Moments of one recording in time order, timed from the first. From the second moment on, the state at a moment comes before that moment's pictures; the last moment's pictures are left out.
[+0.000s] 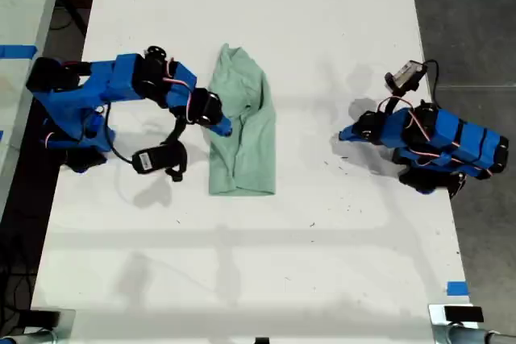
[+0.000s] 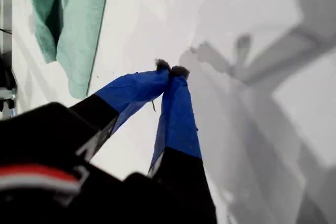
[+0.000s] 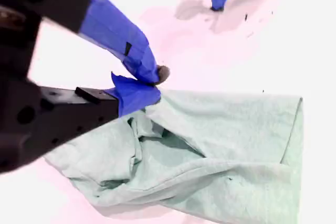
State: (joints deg) arm 0 -5.6 101.7 75.1 79.5 12.4; arm 1 24.2 200.1 175.1 72.2 -7.5
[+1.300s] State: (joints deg) arm 0 -16.1 206.1 182.7 54.4 9.1; arm 1 24.0 200.1 175.1 72.2 -7.5
